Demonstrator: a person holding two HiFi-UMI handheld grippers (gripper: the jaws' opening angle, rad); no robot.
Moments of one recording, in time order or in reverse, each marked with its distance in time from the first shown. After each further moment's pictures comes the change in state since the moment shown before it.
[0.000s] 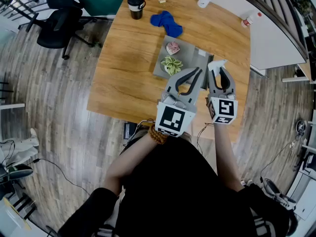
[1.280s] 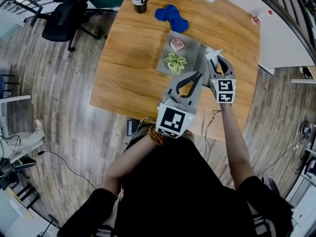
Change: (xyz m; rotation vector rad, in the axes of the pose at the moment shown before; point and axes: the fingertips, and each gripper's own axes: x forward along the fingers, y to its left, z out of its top) left arm 0.005 0.001 -0.047 0.000 0.135 0.016; right arm 0.089 -0.014 -0.089 -0.097 0.166 0.153
